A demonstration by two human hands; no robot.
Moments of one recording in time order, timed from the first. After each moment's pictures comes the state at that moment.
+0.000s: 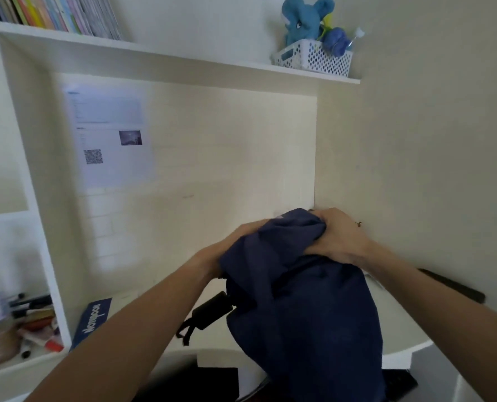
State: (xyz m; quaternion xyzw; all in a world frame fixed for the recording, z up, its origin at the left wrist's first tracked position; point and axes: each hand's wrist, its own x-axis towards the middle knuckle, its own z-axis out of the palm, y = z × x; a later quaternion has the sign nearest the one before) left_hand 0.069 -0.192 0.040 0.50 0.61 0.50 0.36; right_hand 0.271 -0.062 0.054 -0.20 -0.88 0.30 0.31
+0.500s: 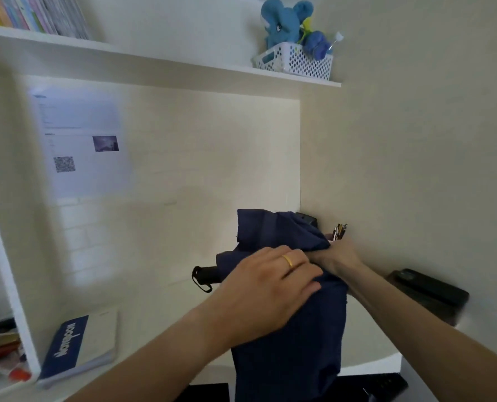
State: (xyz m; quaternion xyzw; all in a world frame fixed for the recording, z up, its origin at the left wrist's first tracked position) left_hand 0.153 -0.214 0.023 0.77 0.46 0.20 -0.39; right_hand 0.260 -0.009 0.009 -0.43 -0.71 0.43 0.34
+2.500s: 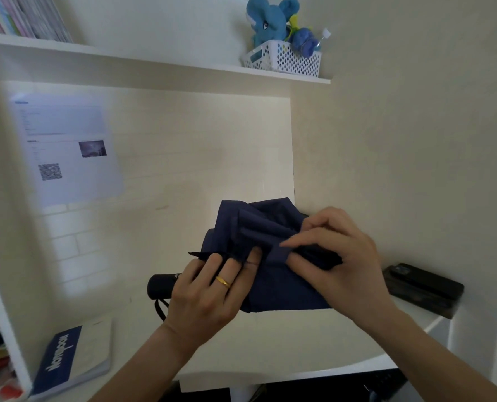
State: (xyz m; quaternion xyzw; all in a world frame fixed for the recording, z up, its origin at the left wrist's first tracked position) left_hand 0.093 -0.221 -0.008 0.57 0.42 0.18 -0.68; right_hand 0.306 -0.123 0.034 -0.08 -0.78 0.10 0.62
